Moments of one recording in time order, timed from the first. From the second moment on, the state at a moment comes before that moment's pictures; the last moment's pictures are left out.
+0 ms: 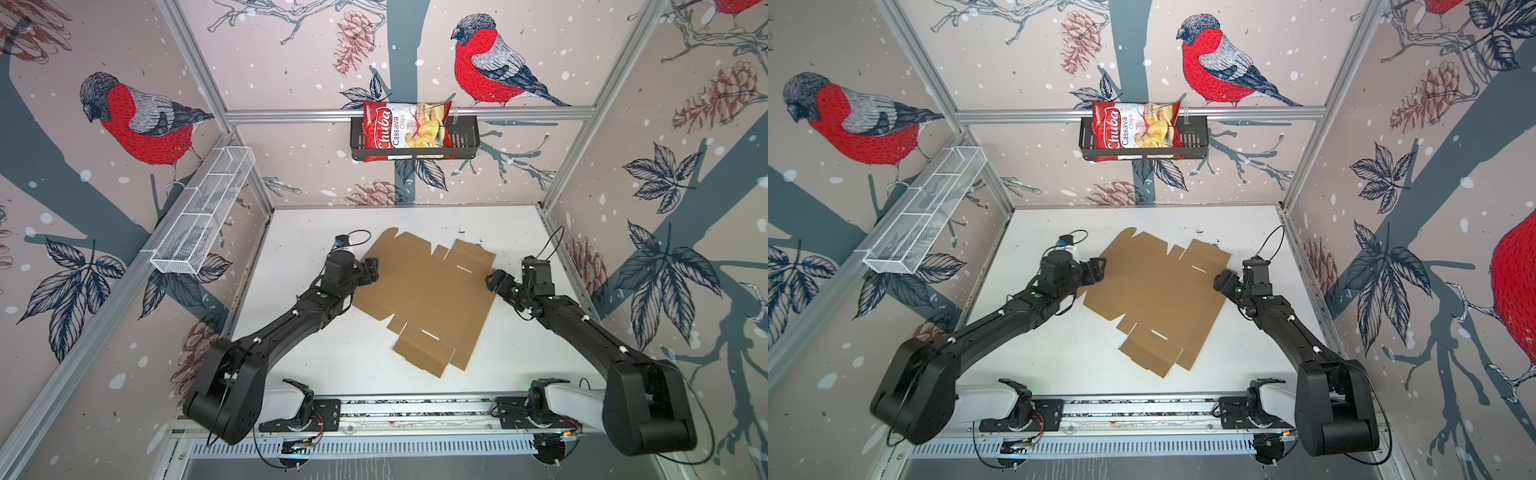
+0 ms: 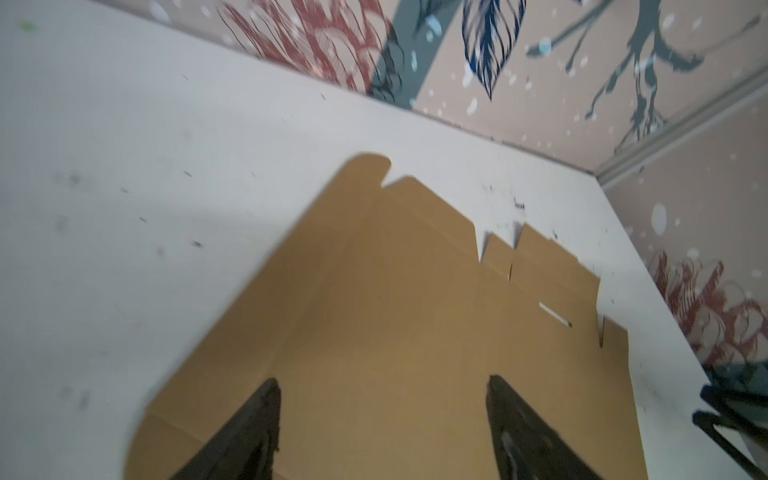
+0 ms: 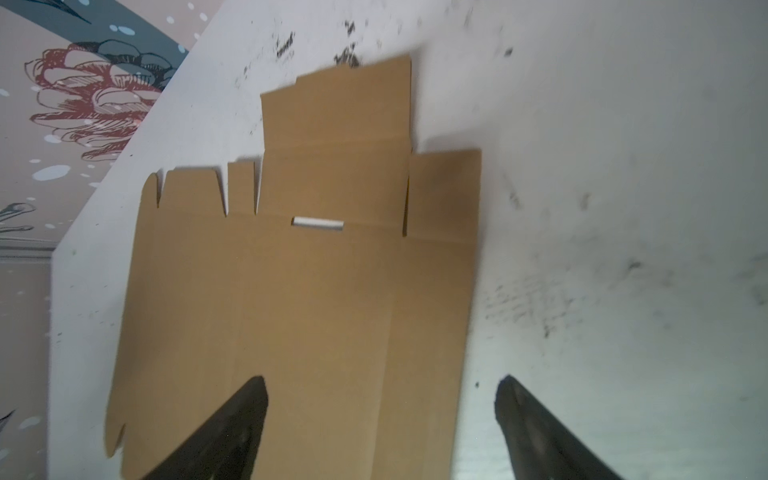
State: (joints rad) left arm -0.48 1.37 0.71 0.12 -0.02 -0.52; right arm 0.13 1.19 0.57 -0.21 -0.19 0.63
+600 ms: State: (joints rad) left arm -0.54 1.75 0.74 0.30 0.16 -0.60; right arm 0.10 1.26 0.43 -0.08 -0.43 0.66
